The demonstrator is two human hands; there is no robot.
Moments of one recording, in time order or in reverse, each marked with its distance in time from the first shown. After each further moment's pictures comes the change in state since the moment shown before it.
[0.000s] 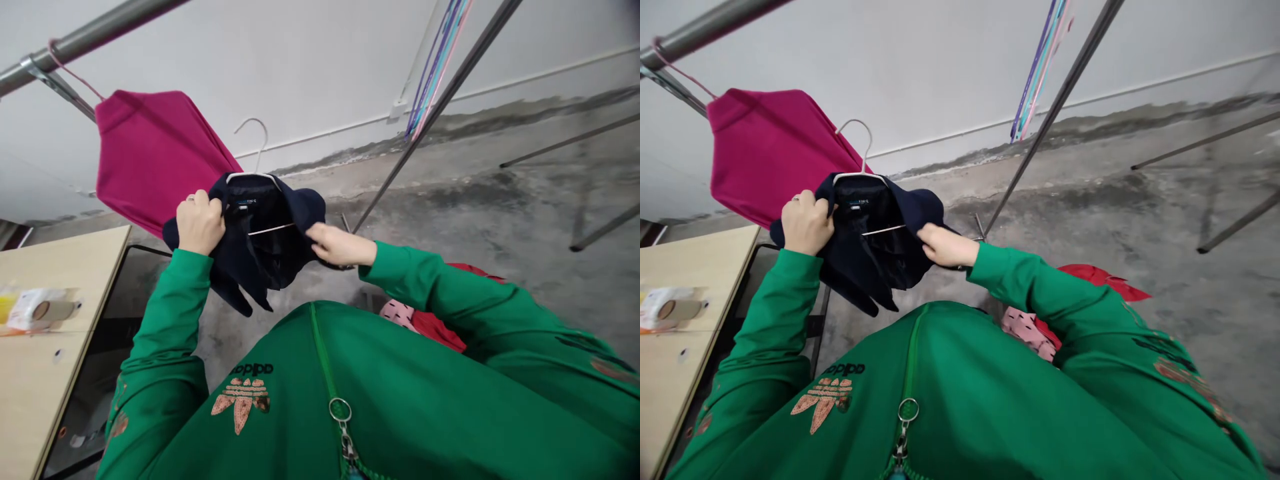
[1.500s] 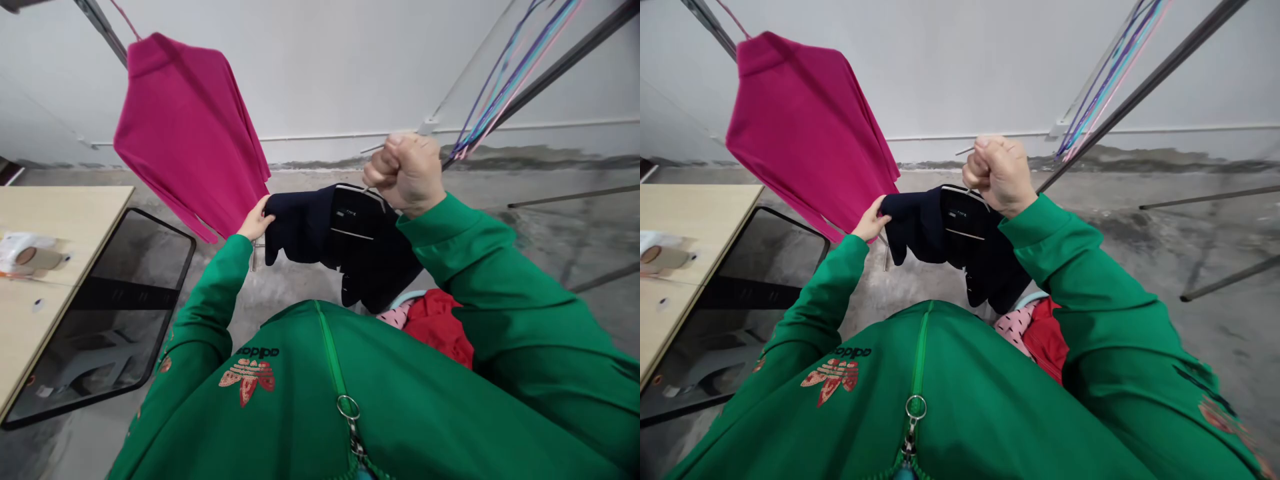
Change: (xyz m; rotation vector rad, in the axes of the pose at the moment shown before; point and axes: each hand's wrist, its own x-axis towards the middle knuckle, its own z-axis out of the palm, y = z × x) left_hand -0.012 0.032 0.151 -1.167 -0.131 -0.093; right_hand 0.049 -0.035 -0.080 0.985 0.447 -0.035
